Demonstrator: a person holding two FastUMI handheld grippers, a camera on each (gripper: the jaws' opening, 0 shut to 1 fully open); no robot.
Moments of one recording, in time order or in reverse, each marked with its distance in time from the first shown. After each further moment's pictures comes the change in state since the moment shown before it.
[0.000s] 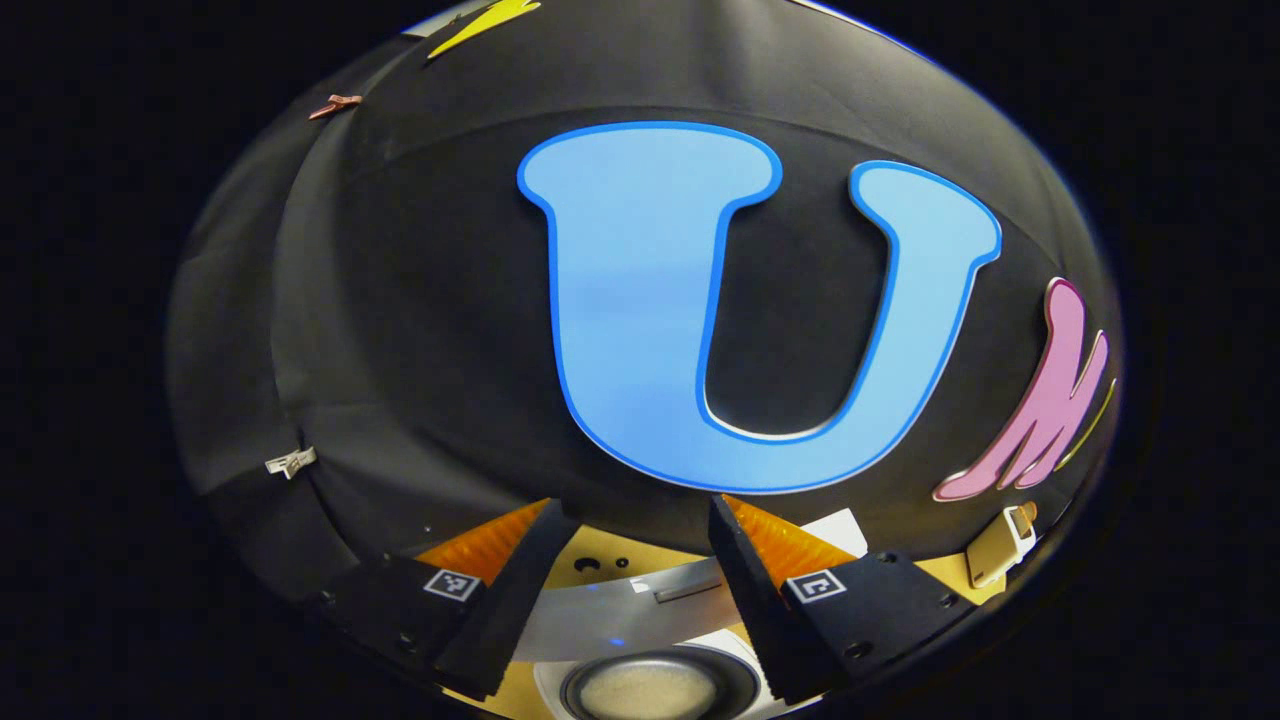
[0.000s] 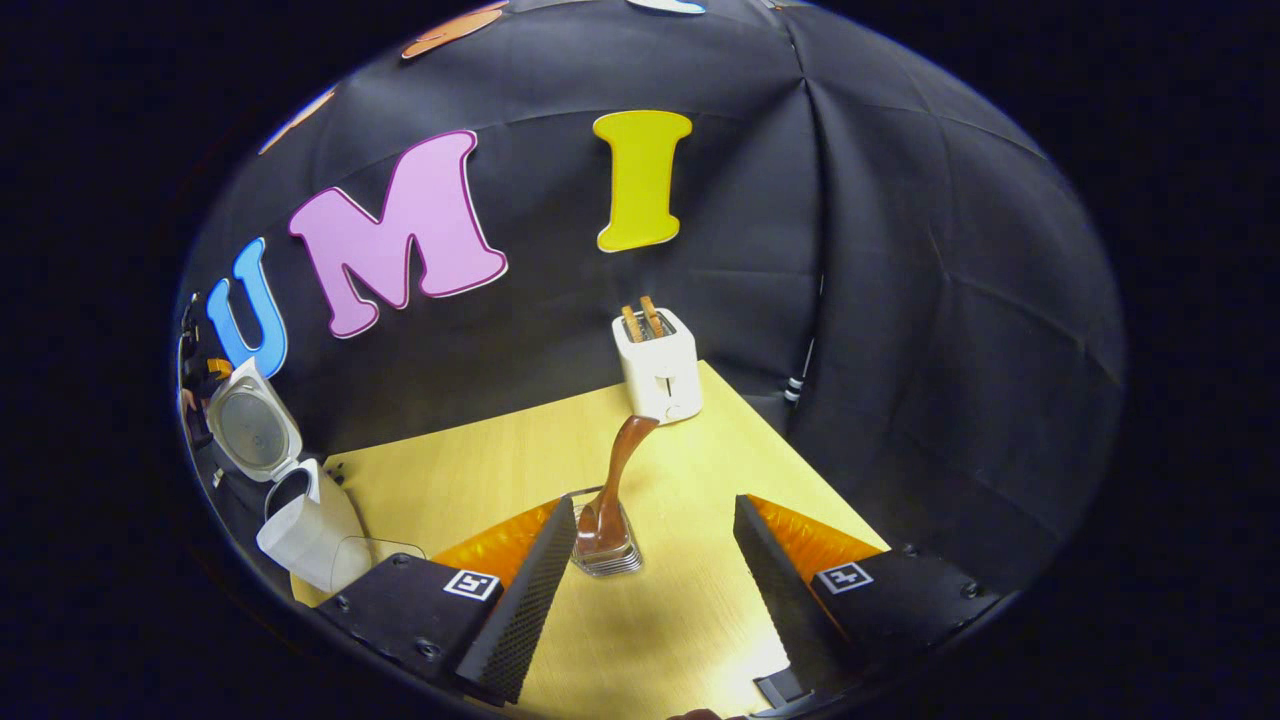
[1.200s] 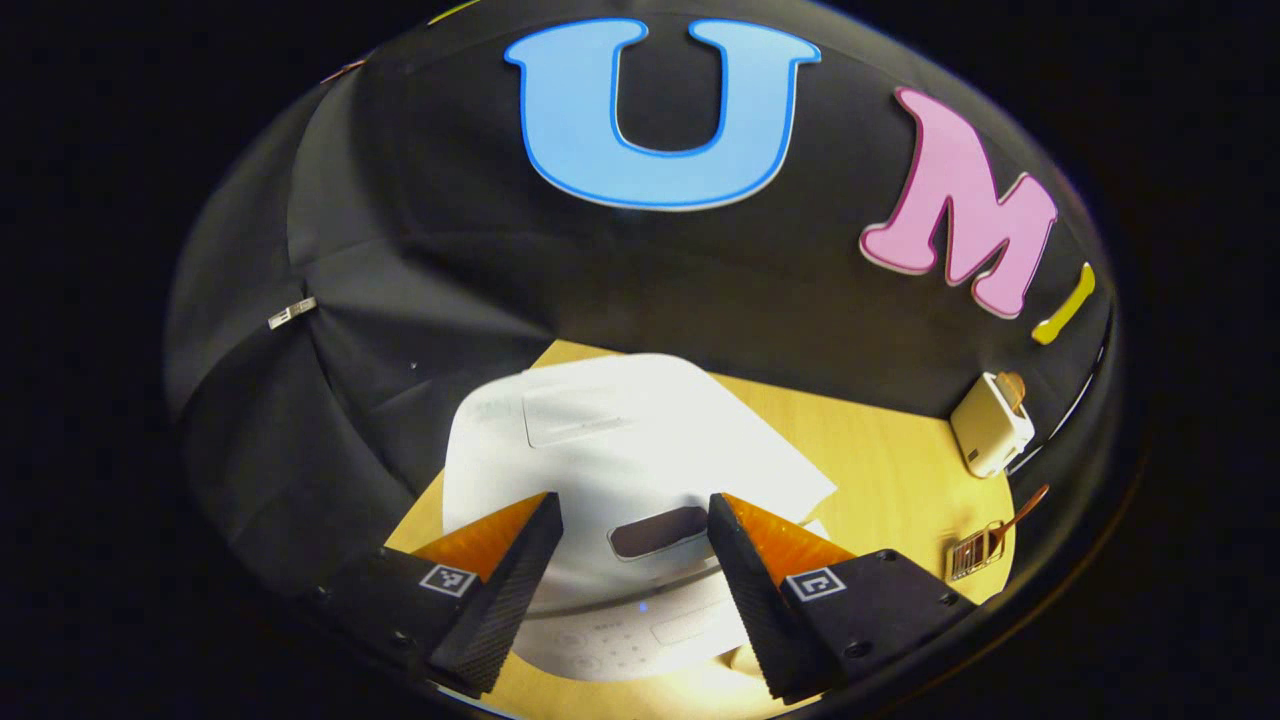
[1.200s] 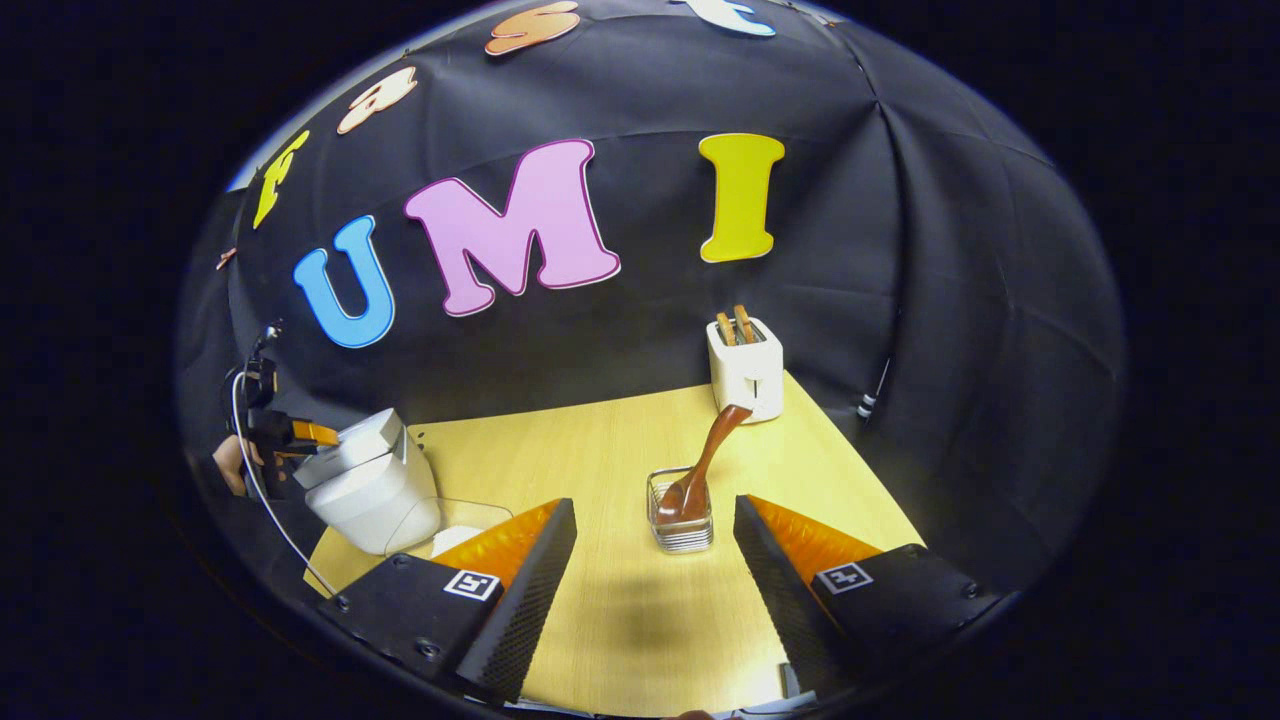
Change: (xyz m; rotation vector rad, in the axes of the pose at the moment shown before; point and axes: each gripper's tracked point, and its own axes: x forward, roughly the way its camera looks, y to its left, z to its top) left arm -0.118 -0.056 -0.249 0.054 0.347 -0.010; right arm -0.071 0.054 -0.020 -0.053 -0.019 0.216
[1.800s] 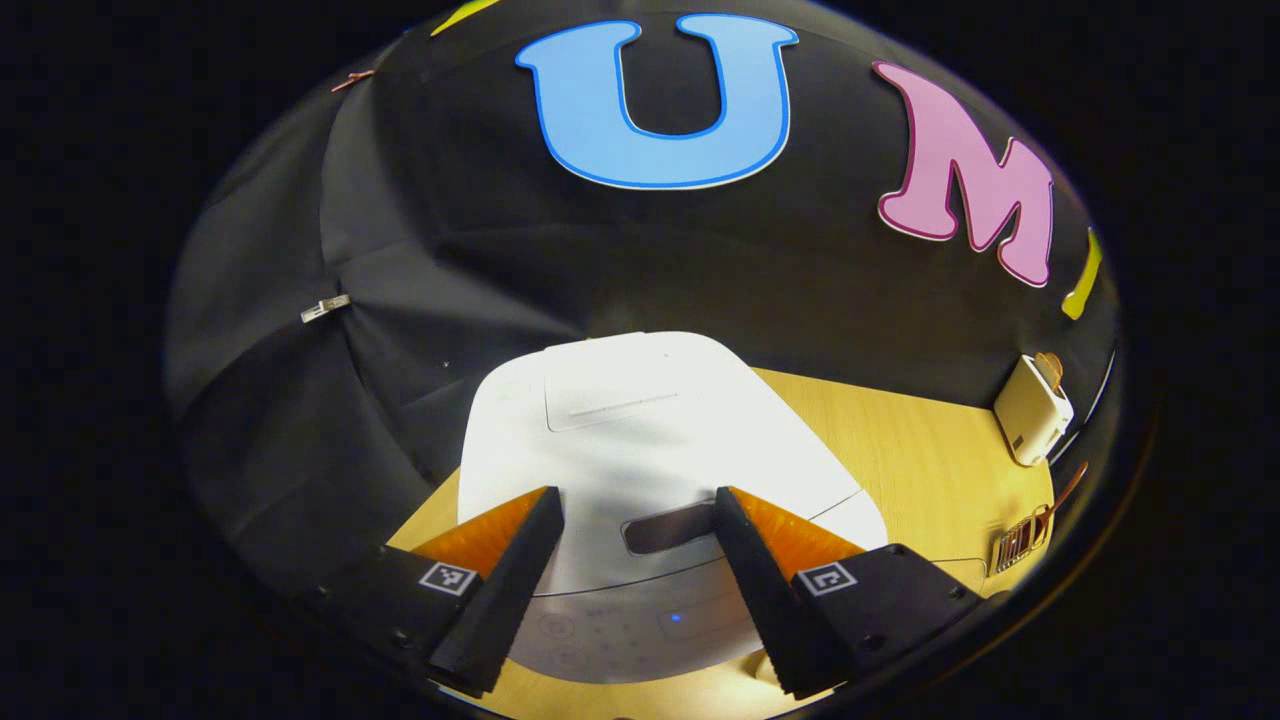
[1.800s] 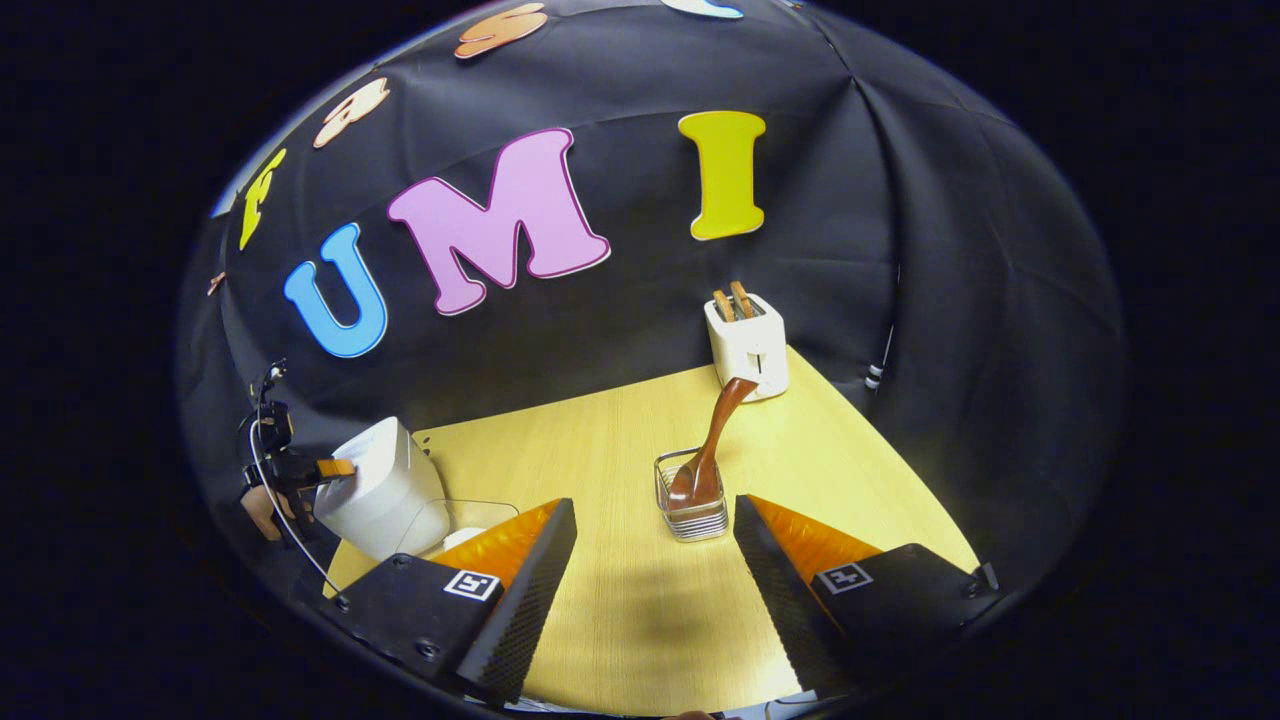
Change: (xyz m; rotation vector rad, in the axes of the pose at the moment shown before) left arm 0.017 0.010 -0.021 -0.008 -0.087 0.134; right arm 0.024 -0.003 -0.019 0.056 0.036 0.011
